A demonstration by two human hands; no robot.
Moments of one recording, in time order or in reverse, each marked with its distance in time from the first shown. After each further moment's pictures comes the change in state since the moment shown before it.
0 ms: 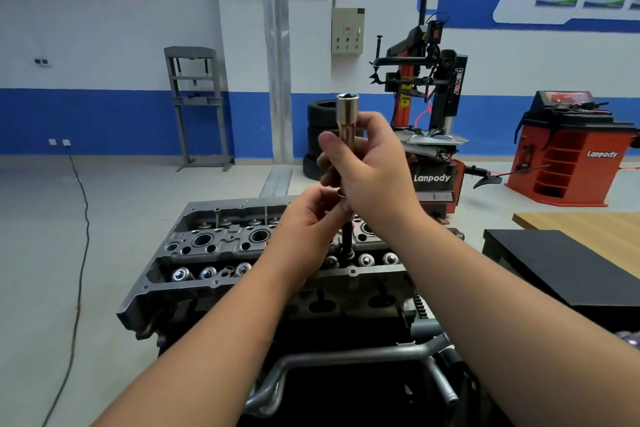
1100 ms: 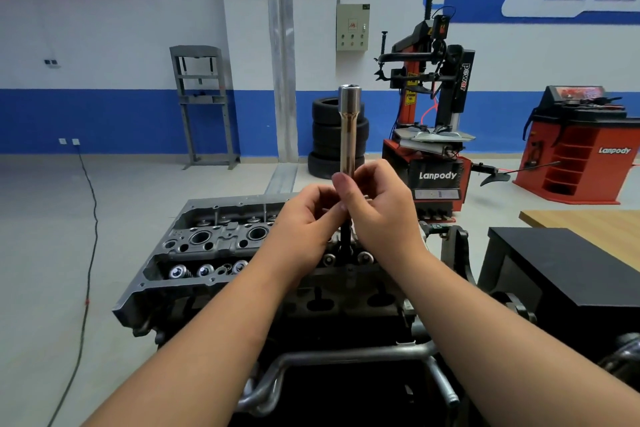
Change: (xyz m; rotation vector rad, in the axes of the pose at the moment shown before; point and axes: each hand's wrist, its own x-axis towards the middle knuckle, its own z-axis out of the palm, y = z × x) left_hand -0.001 -0.001 -0.001 0.039 -0.031 0.015; right_hand -0.033 0.042 -0.018 -0.325 0.077 -0.088
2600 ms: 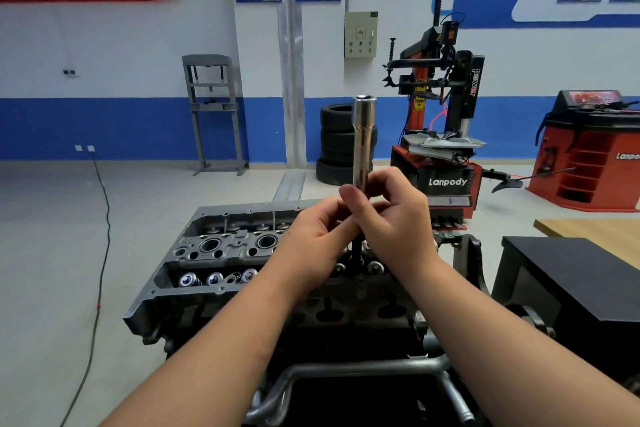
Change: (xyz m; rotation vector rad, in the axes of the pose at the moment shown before) left_hand -0.005 0.007 0.000 0.051 -0.085 0.002; right_hand 0.004 0.006 0.000 0.014 0.051 -0.181
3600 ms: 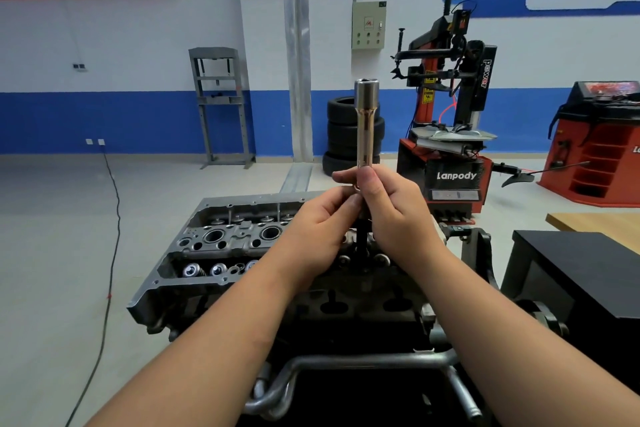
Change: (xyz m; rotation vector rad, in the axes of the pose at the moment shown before) left_hand 0.002 0.000 0.002 -0.116 0.009 -0.029; right_hand 0.000 0.006 0.000 0.192 -0.198 0.212
